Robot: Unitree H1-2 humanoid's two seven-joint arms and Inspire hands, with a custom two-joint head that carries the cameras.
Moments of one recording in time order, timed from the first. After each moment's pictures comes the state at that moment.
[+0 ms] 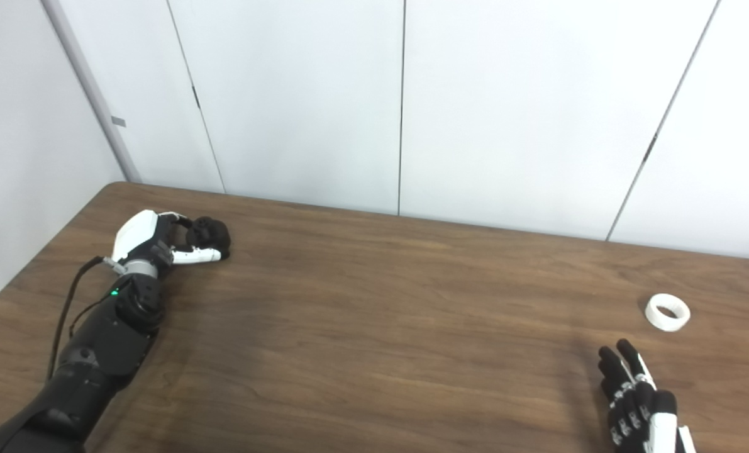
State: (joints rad) left arm -0.55 0.48 -0.06 0.66 0.48 0.26 0.21; right arm 0.19 -0.08 -0.13 -0.21 0.26 -0.02 0.13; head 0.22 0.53
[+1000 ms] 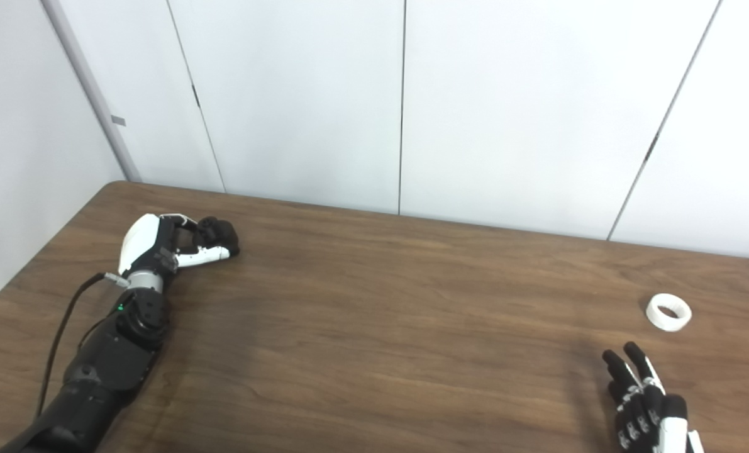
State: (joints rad) left arm -0.49 0.44 -0.02 0.61 0.43 0.14 0.30; right arm 0.19 -0.09 -0.15 -0.21 0.26 -0.01 0.14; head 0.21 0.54
